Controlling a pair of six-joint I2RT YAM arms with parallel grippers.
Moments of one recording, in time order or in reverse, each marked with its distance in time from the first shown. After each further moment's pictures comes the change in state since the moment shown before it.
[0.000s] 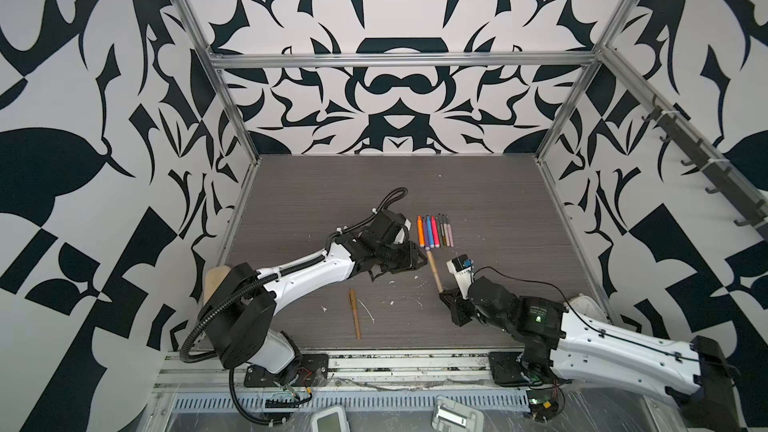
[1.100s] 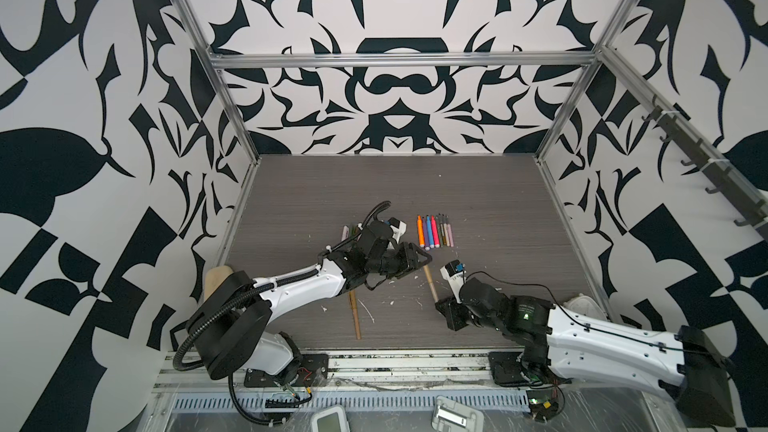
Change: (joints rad) left arm -0.016 -0.070 -0.219 0.427 0.063 -0.267; right arm -0.001 0.090 -0.017 0.019 -0.108 0.084
